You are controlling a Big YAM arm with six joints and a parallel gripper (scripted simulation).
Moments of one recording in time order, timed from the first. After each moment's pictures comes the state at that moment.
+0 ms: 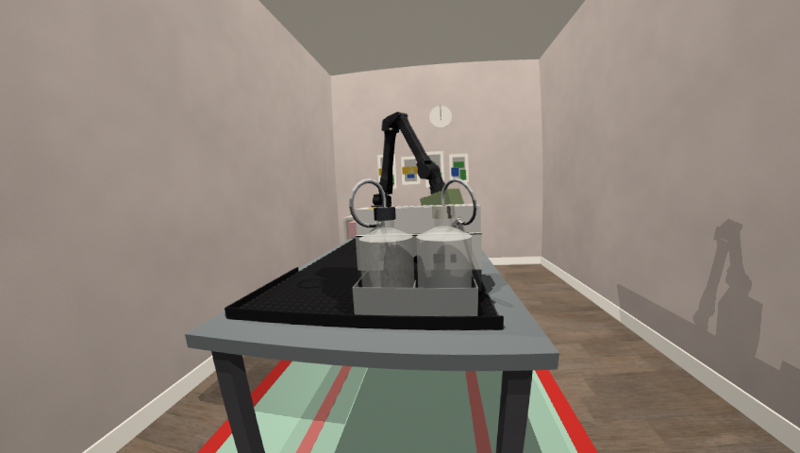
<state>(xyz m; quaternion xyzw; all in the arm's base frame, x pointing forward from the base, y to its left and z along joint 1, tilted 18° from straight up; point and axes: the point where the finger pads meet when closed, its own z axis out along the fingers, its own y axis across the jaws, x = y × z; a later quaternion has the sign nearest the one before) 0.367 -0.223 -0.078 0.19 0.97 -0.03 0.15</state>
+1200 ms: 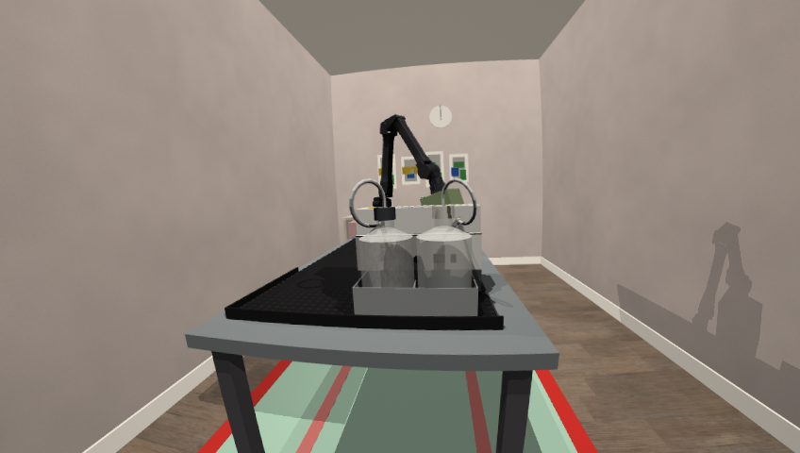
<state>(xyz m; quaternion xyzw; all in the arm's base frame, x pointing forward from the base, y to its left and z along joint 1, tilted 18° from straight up) 0.373 -0.226 -0.096 0.19 0.97 -0.04 0.15</state>
